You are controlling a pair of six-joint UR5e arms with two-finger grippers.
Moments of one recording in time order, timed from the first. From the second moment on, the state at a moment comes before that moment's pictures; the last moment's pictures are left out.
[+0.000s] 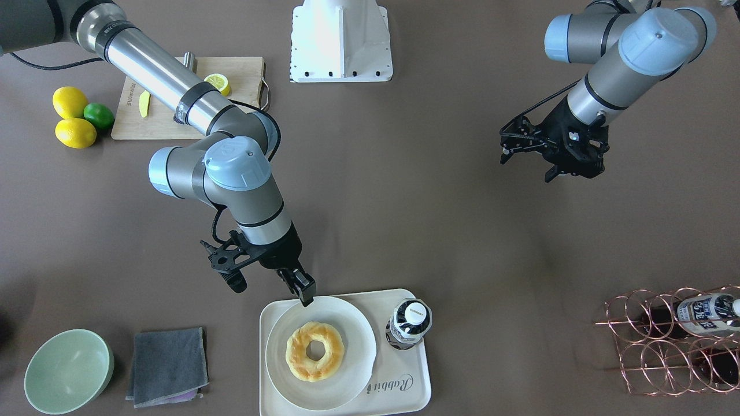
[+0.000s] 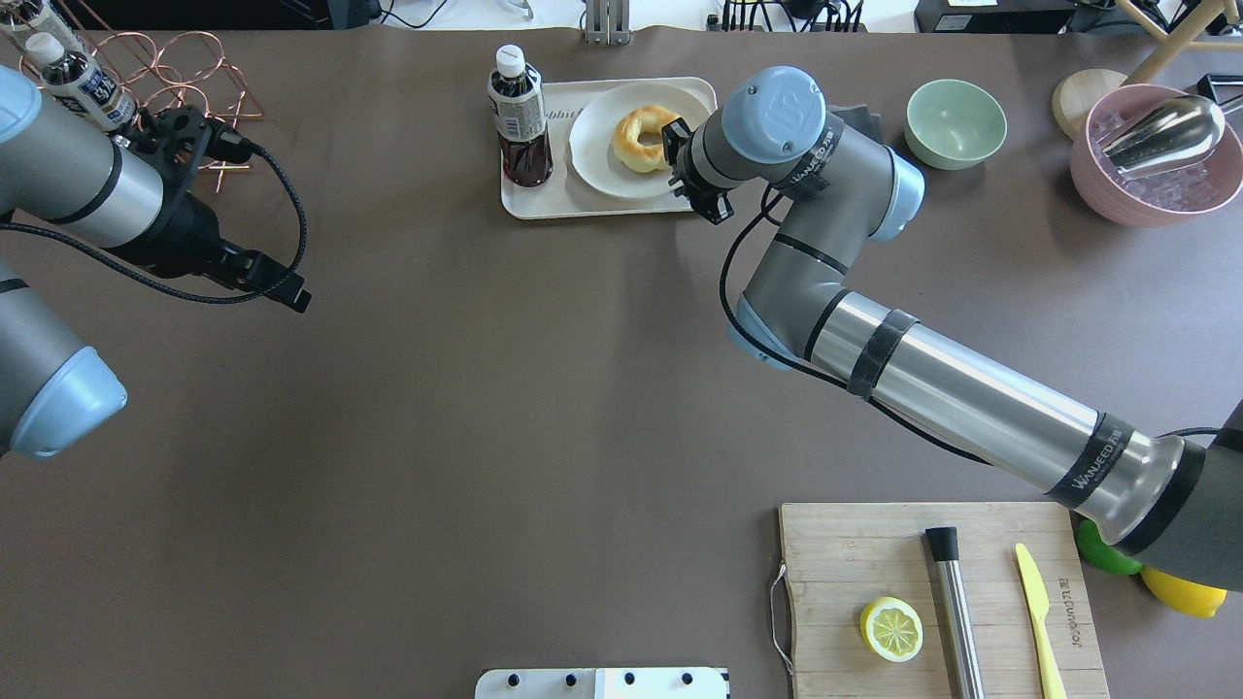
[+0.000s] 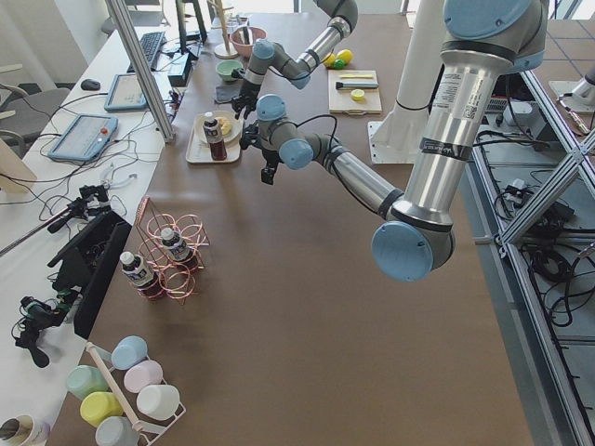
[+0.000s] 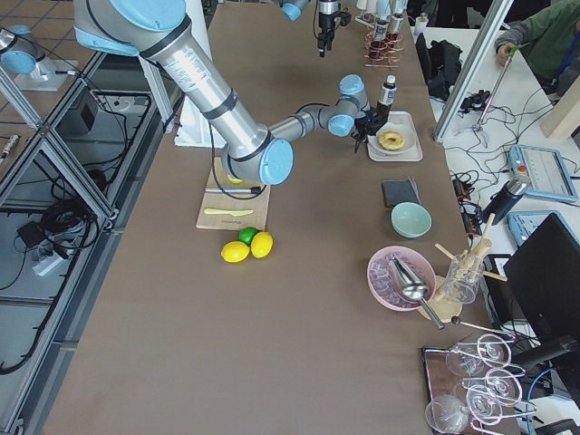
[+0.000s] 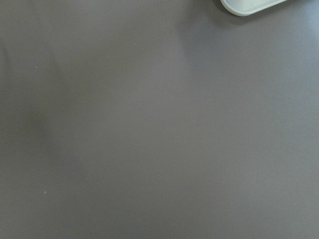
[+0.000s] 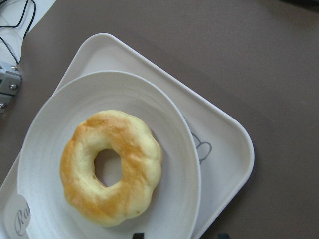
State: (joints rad) left arm -0.90 -1.83 -1.87 -1.80 -2.24 -0.62; right arm 0.71 -0.73 1.10 -0.93 1.76 2.03
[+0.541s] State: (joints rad) left arm -0.93 -1.81 -1.87 -1.80 -2.25 -0.57; right arm 0.87 -0.92 1.33 -1.04 2.00 1.75
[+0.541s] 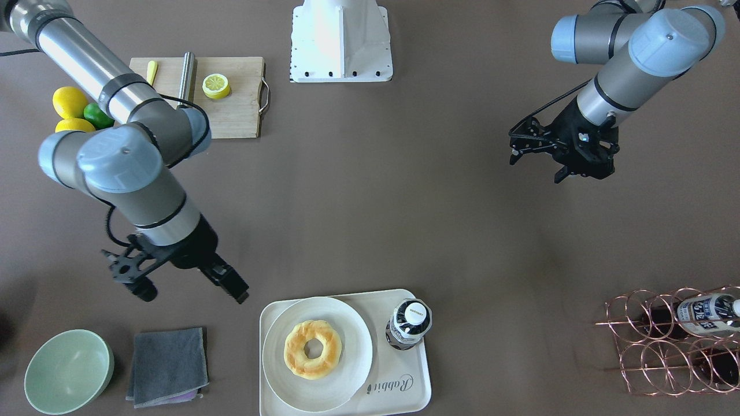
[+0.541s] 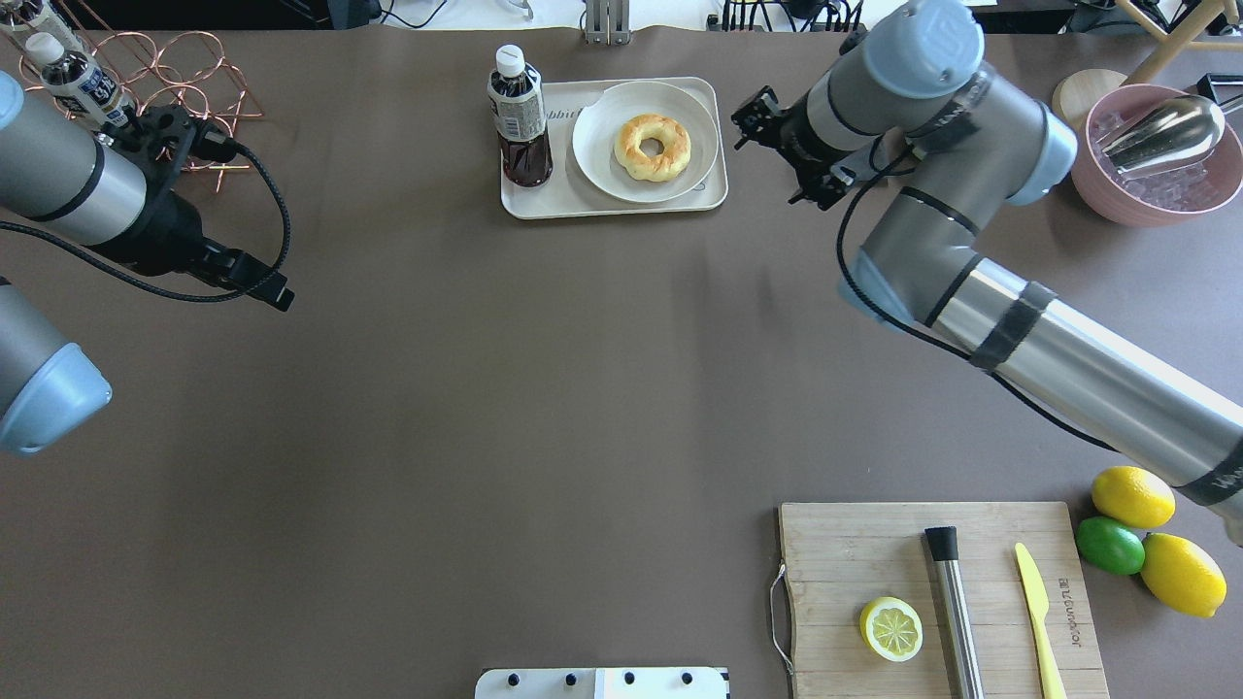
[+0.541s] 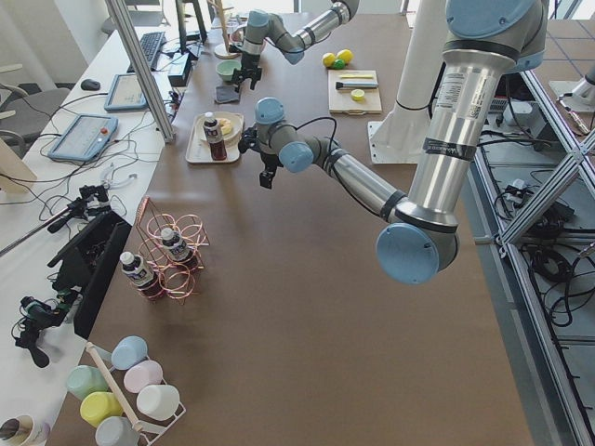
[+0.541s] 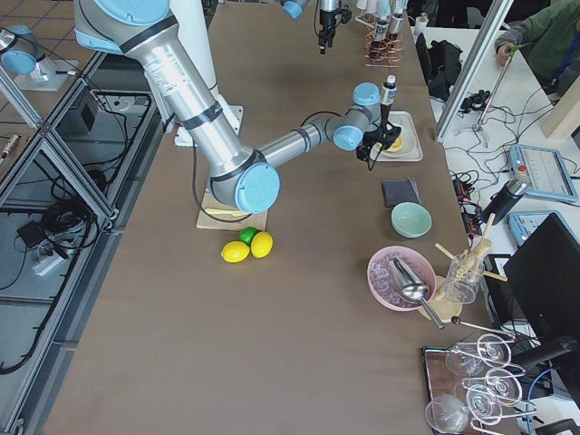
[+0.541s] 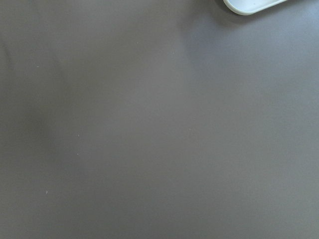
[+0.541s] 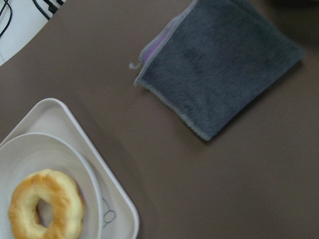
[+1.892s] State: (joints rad) left arm -1.65 -1.59 -1.65 -1.44 -2.29 0.53; right arm 1.67 -1.52 1.61 -1.68 2.23 -0.14
